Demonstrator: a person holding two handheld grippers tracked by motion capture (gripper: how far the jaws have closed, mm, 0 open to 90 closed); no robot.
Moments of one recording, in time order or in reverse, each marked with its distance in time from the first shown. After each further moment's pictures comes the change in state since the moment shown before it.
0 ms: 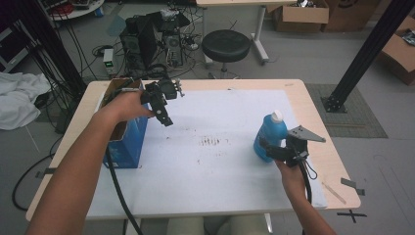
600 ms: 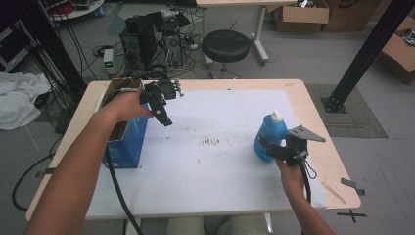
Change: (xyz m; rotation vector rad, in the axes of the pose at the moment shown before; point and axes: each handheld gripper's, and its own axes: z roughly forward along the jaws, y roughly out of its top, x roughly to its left) left arm 0.000 -0.001 -0.001 -0.004 0.001 -0.001; right arm -0.003 -0.002 0.003 -0.011 -0.002 0.014
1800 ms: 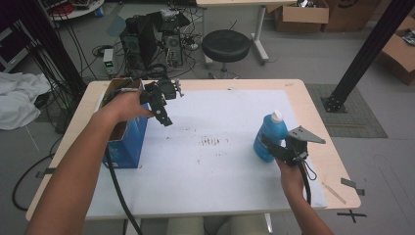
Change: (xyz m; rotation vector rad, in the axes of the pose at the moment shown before) left arm 0.000 0.000 0.000 0.002 -0.001 0.002; right arm 0.002 -0.001 -0.002 -0.017 0.004 -0.034
